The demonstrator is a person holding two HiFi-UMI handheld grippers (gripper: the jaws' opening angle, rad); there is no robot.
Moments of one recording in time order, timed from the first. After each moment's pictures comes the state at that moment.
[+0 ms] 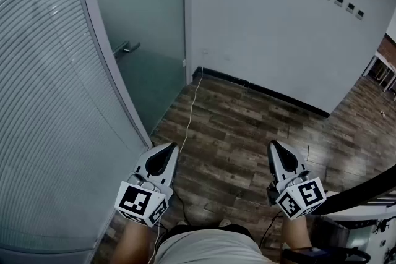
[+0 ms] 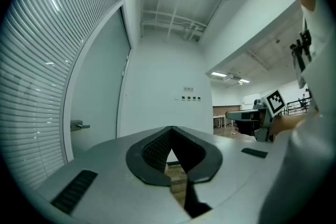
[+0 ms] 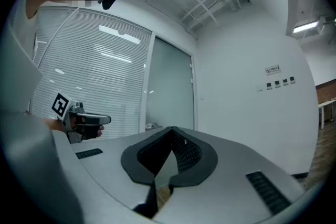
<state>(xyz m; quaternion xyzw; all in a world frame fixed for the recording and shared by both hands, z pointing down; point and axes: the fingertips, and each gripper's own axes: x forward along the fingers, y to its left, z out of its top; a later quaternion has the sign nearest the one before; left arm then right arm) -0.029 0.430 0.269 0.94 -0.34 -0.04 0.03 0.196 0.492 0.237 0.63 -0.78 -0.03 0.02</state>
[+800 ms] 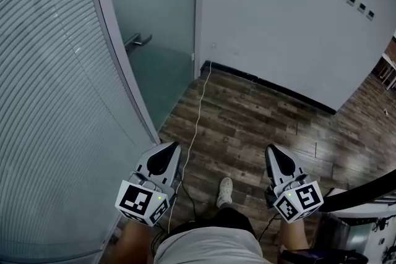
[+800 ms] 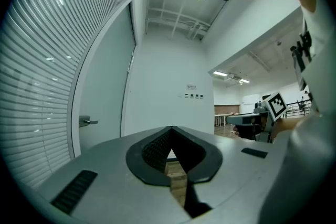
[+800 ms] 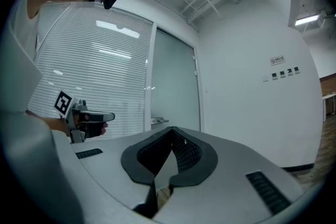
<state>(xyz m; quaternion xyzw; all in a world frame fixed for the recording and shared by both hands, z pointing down) -0.099 0.371 0.304 0.94 -0.33 -0.03 0.04 0.115 0.438 0.288 0.63 -0.78 0.00 0.03</state>
